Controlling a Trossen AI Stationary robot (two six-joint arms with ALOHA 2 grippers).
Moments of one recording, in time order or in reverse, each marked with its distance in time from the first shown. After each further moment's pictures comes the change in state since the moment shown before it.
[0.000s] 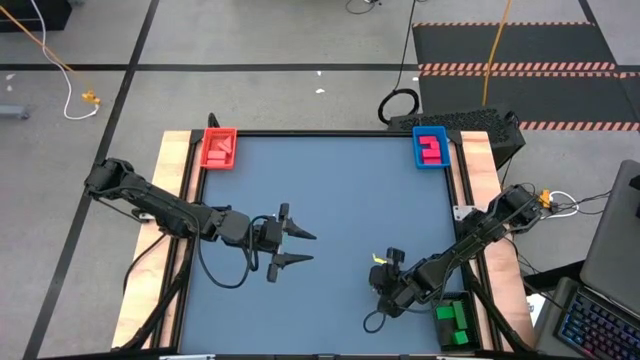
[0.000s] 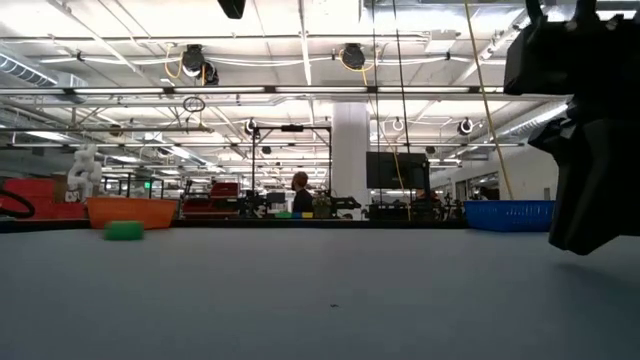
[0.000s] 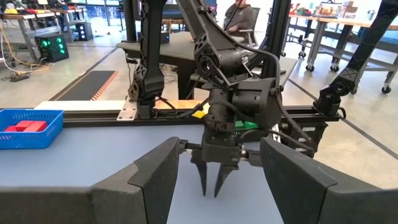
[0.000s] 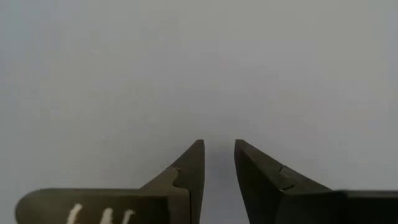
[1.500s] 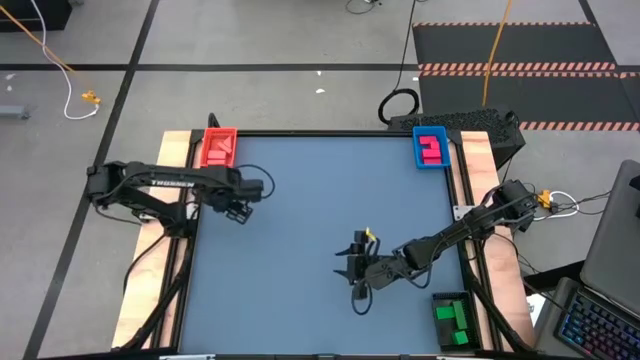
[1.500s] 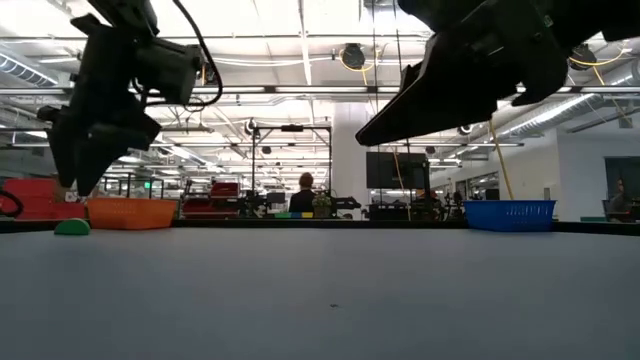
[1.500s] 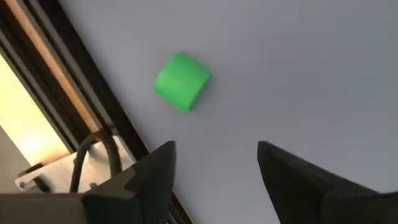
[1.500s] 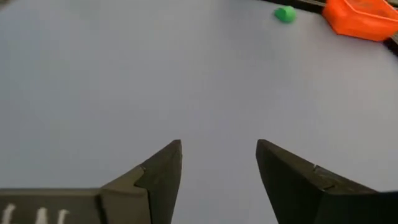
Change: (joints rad) left arm 0.555 0.004 0.000 -1.700 0.051 -0.829; right arm -0.194 -0.002 -0.060 0.673 0.152 -0.697
